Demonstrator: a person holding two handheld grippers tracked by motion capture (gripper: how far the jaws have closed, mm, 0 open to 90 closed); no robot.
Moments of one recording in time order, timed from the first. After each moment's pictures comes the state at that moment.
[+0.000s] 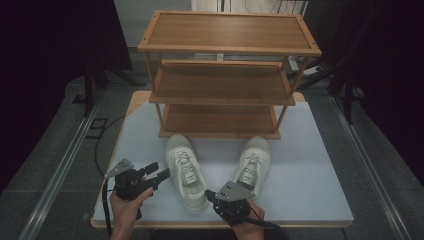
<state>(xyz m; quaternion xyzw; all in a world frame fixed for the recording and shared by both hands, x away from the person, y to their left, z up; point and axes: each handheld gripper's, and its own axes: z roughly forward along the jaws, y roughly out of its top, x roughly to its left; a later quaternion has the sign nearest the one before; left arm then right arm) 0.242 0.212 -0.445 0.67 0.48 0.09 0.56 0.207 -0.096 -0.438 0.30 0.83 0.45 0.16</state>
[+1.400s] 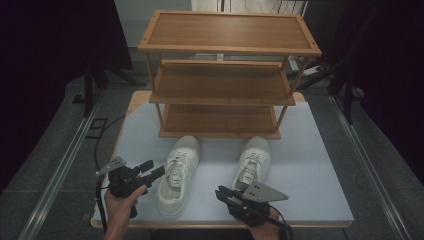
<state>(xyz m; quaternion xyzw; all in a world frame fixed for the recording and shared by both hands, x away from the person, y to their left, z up) 0.246 0.224 -0.442 0.65 0.48 0.07 0.58 0.202 -0.148 -0.424 0.30 0.76 0.56 0.12</state>
